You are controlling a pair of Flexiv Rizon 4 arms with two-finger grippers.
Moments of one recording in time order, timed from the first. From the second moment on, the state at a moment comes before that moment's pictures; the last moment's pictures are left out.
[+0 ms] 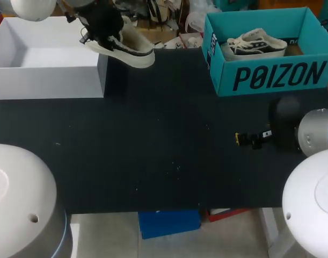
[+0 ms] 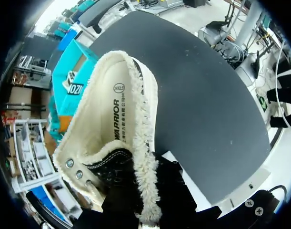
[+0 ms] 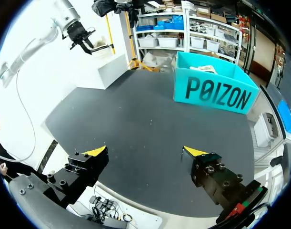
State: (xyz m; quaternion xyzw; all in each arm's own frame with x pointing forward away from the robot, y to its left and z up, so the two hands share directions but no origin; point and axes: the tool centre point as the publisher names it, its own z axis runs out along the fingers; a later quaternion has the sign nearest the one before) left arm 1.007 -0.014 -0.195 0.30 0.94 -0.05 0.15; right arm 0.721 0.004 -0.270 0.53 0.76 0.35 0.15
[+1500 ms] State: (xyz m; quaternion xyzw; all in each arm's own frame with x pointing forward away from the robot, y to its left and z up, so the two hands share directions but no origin) left arm 1.058 0.262 -0.272 0.06 0.99 0.00 0.15; right arm 0.721 0.004 -0.270 0.53 0.76 0.35 0.15
